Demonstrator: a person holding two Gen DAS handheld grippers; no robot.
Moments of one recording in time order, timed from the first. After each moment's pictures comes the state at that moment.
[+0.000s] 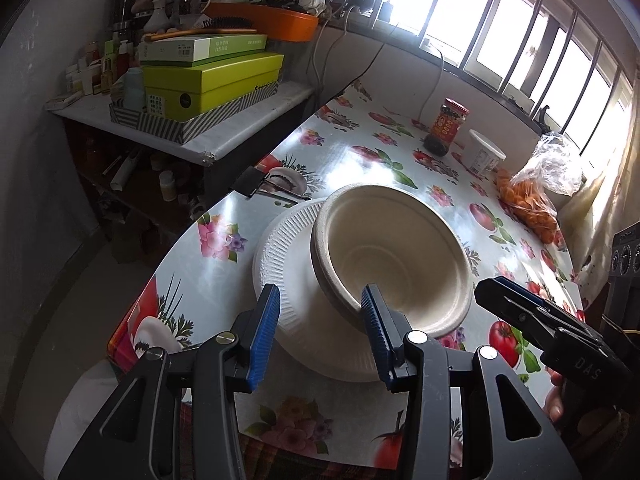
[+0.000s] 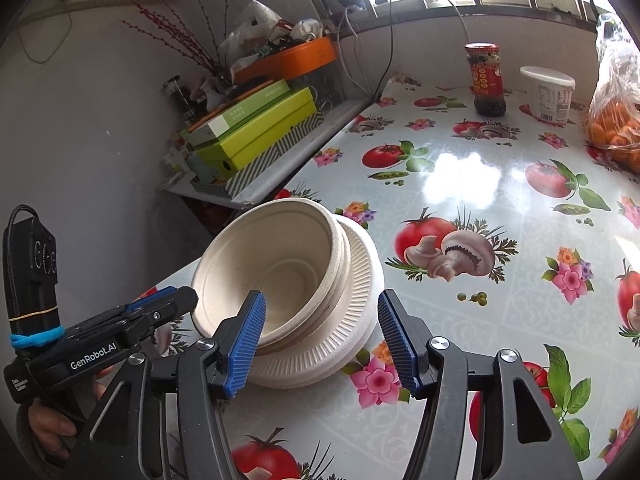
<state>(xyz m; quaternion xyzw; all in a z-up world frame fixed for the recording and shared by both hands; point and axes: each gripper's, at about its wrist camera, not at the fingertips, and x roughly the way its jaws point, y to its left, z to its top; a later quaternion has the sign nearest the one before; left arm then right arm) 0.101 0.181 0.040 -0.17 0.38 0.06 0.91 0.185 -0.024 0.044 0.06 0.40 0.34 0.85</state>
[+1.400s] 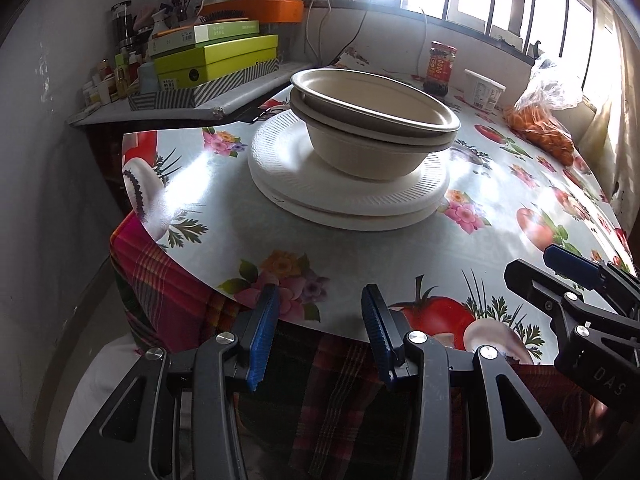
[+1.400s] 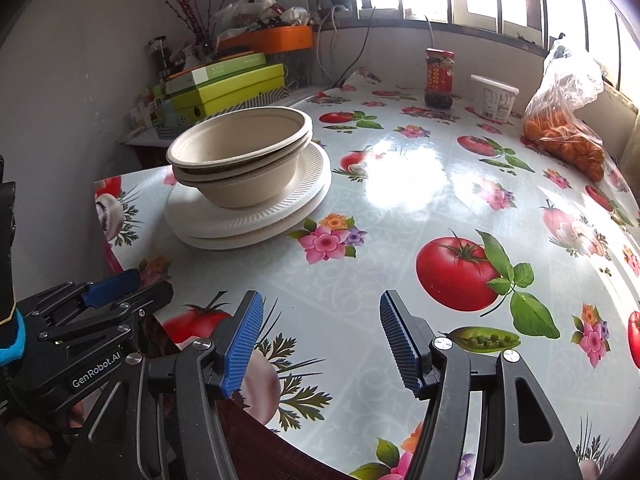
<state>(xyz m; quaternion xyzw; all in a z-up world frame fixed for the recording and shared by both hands) 0.033 0.111 -0.026 -0.08 0.40 0.11 0.91 0.087 -0.051 -0.004 -0.05 0.38 0.25 0.89</state>
